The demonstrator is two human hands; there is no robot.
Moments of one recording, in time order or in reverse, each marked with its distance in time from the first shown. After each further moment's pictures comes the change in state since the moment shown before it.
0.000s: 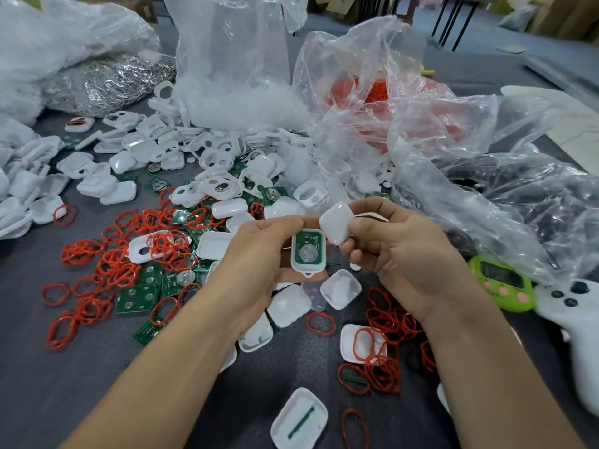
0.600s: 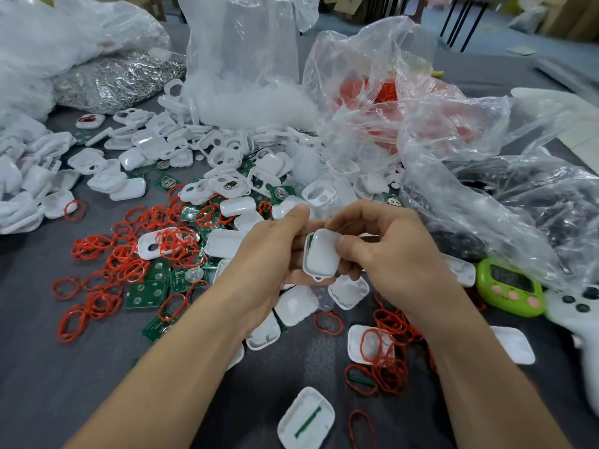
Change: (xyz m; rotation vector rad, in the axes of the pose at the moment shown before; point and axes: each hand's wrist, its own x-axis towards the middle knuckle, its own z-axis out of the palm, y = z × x) left_hand 0.000 -0.003 -0.003 0.087 -0.058 -0.008; right_hand -0.002 0.010 0.011 -0.600 -0.020 -0.312
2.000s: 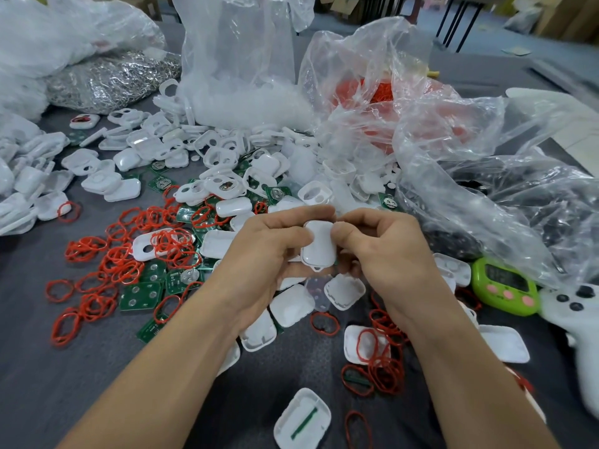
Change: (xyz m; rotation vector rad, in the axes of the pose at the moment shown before) left_hand 0.000 0.002 -0.005 -0.099 -0.084 0.099; right_hand 0.001 0.007 0.008 0.136 0.118 0.135
